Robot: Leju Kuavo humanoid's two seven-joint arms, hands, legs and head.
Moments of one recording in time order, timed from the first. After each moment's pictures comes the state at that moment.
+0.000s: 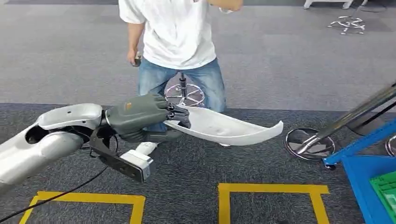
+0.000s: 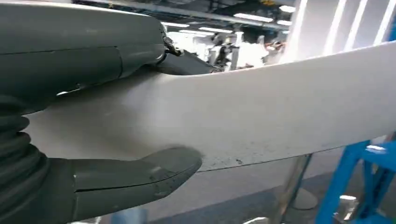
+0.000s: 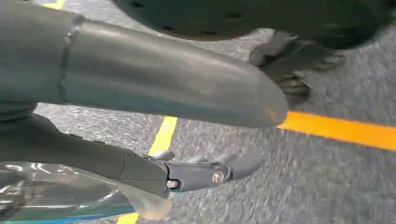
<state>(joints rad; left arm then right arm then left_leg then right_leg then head) -0.93 0.25 -0.91 -1.53 -0.51 -0.30 -0.30 -0.04 0.09 -1.44 -0.24 1.55 0.13 -0.30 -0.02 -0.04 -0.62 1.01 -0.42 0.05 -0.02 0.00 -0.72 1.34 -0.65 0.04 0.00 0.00</state>
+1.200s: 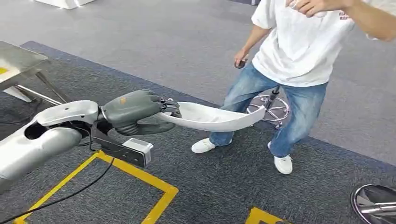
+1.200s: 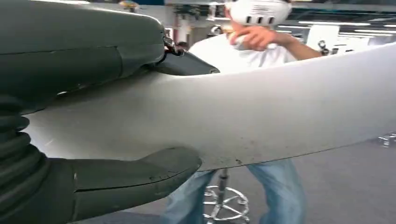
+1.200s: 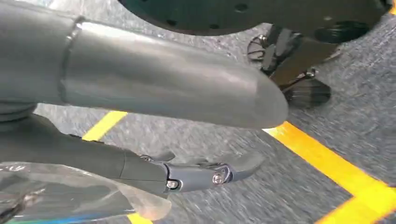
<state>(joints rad) -0.94 0.27 -0.91 -1.45 -0.50 -0.26 -0.28 -0.03 0.09 -1.44 -0.24 1.56 0.14 -0.30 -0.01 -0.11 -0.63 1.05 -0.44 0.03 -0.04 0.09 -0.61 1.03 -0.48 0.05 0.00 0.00</state>
